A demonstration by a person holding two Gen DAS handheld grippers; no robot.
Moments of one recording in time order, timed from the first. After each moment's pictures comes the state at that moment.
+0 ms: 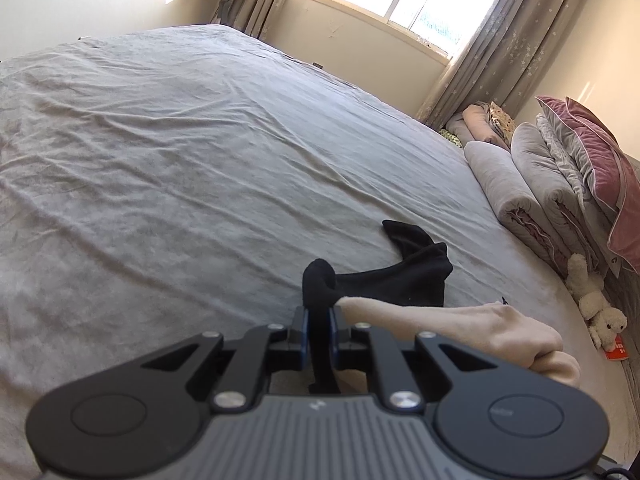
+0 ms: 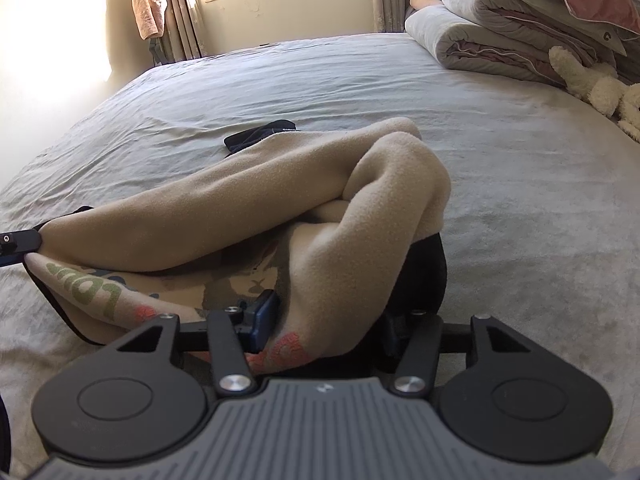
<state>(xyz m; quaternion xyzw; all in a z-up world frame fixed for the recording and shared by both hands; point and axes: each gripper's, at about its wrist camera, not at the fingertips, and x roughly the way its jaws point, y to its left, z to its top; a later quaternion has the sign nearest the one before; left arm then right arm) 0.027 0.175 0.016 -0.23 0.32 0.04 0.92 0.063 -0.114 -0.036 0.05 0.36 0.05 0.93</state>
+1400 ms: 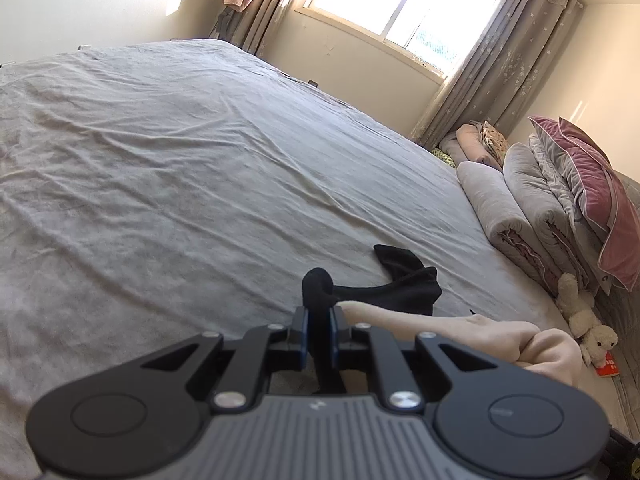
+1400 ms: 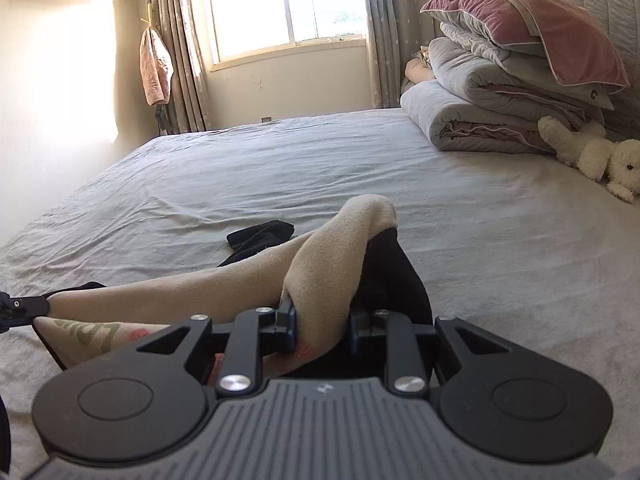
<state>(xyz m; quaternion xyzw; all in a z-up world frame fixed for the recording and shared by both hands) 0.027 0.178 0.027 -0.24 0.30 0.03 0.92 0.069 -0.127 0.005 0.06 0.26 0.05 0.96</state>
